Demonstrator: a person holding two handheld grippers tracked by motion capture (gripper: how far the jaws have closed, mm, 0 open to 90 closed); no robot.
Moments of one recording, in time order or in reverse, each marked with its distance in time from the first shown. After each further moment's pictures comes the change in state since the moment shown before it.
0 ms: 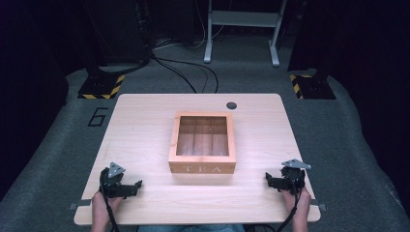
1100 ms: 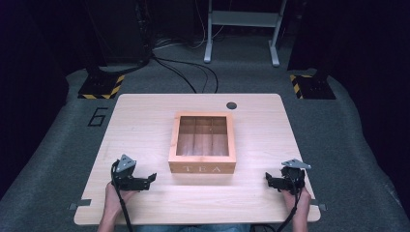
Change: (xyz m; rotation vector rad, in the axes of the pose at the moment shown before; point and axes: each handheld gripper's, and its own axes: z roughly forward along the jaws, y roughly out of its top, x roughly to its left) left arm -0.040 0.048 -0.003 -0.162 -0.152 0.028; right arm 0.000 0.000 0.000 0.000 0.003 -0.003
